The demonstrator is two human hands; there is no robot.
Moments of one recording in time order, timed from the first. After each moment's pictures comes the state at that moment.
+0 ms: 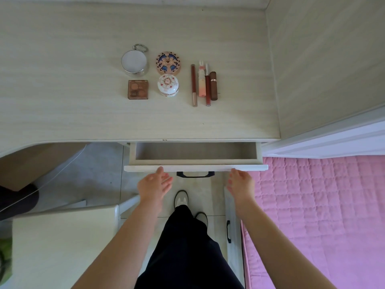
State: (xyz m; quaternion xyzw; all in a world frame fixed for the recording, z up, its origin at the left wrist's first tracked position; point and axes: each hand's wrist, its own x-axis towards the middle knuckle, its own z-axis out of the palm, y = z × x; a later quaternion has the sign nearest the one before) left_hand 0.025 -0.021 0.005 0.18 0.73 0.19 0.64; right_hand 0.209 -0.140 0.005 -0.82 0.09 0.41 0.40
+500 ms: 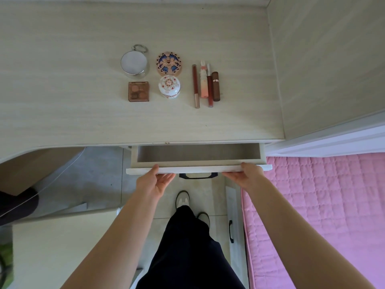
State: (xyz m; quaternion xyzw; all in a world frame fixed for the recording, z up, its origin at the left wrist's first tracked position) left_hand 0.026 0.019 0.008 -0.03 0.67 0.22 0.71; right_hand 0.251 -0.103 0.001 -0.62 0.35 0.46 0.53
